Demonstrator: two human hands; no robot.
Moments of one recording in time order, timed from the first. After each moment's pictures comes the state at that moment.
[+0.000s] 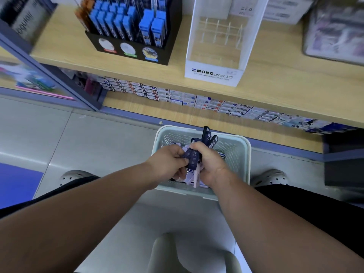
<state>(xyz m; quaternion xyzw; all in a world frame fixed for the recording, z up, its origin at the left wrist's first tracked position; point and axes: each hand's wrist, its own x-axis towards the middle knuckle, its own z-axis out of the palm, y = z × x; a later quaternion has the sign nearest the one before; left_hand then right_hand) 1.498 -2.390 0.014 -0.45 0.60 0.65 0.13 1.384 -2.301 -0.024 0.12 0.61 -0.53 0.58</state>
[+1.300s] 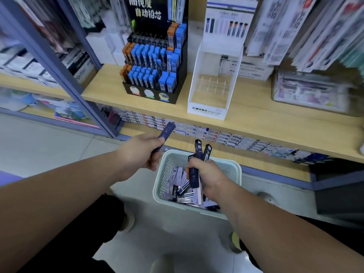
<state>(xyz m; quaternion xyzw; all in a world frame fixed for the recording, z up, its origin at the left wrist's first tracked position) 1.531 -2.427 0.142 -0.46 0.58 0.67 -0.04 1.392 -2.290 0.072 -0.03 0.64 -0.52 0.57</state>
